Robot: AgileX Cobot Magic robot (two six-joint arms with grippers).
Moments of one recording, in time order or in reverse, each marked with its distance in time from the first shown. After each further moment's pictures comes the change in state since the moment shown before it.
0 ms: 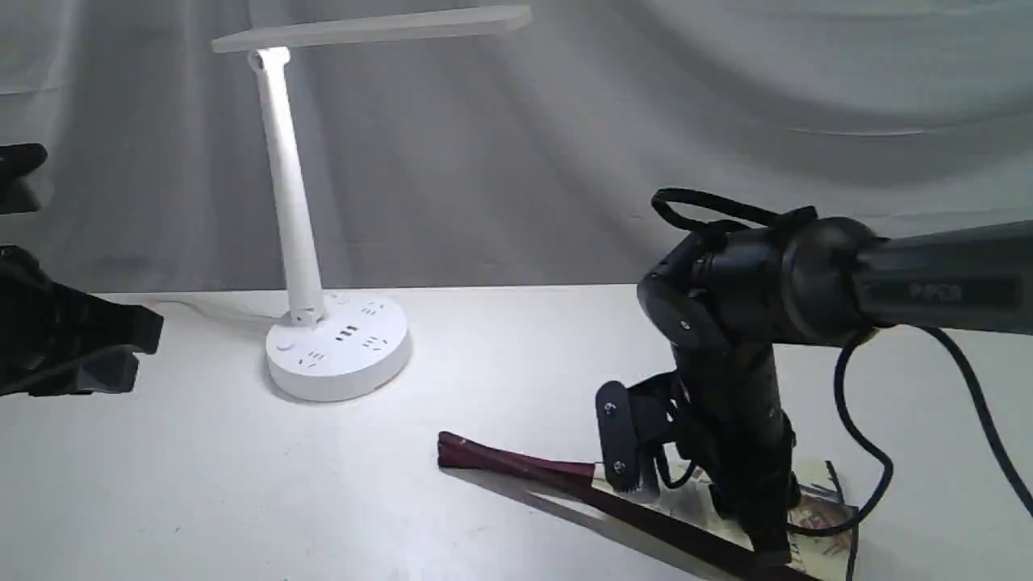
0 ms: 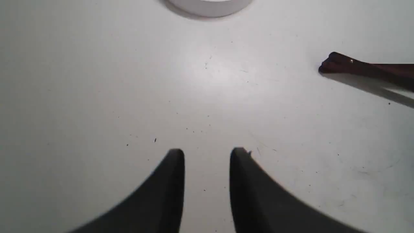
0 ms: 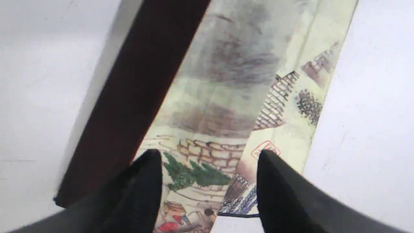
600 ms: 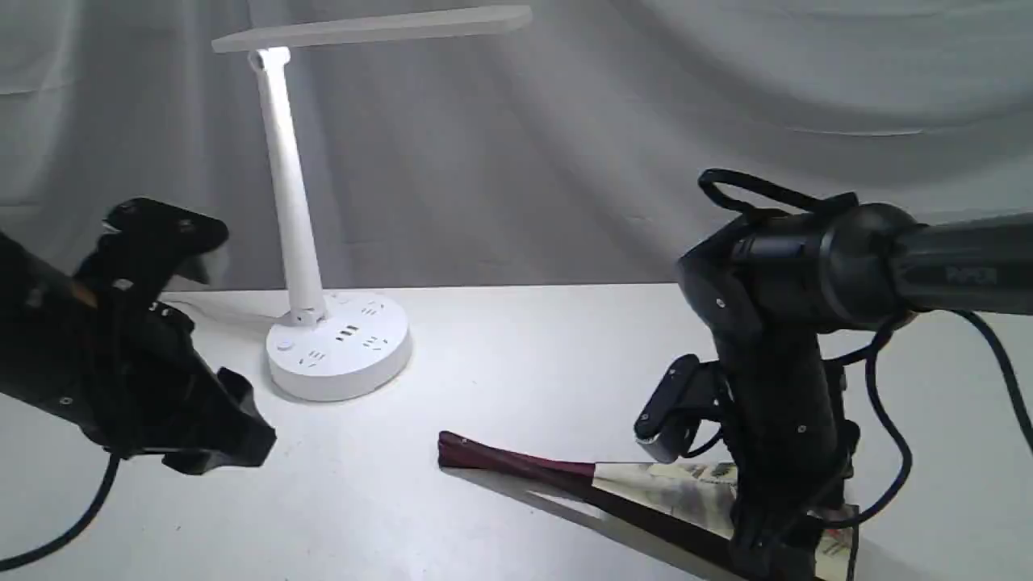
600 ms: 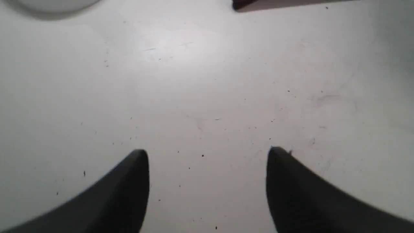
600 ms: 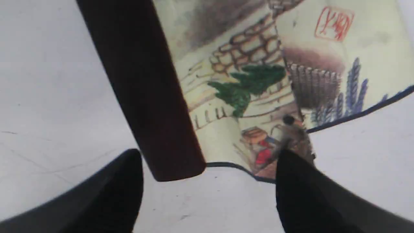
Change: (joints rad) left arm -0.207 0.114 0.000 0.000 -0.017 0.277; right arm -0.077 -0.004 0.000 0.113 0.169 0.467
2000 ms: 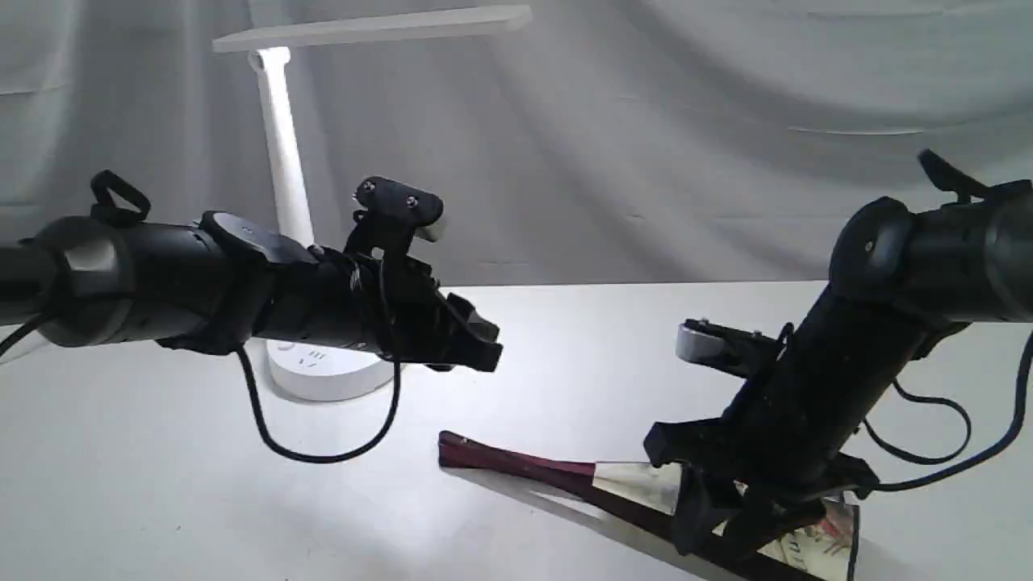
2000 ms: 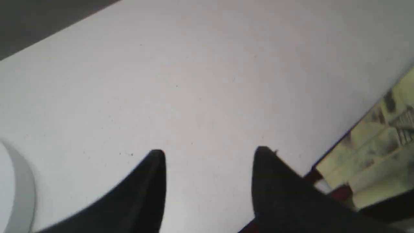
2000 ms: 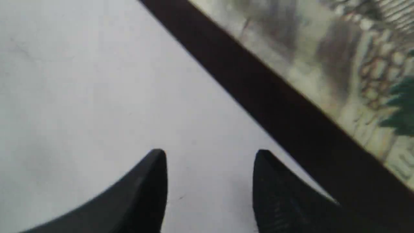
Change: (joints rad) left arm -0.093 0.526 -0.369 -0.961 -0.337 0.890; right arm -0.187 -0.104 0.163 0.764 -0.203 0.131
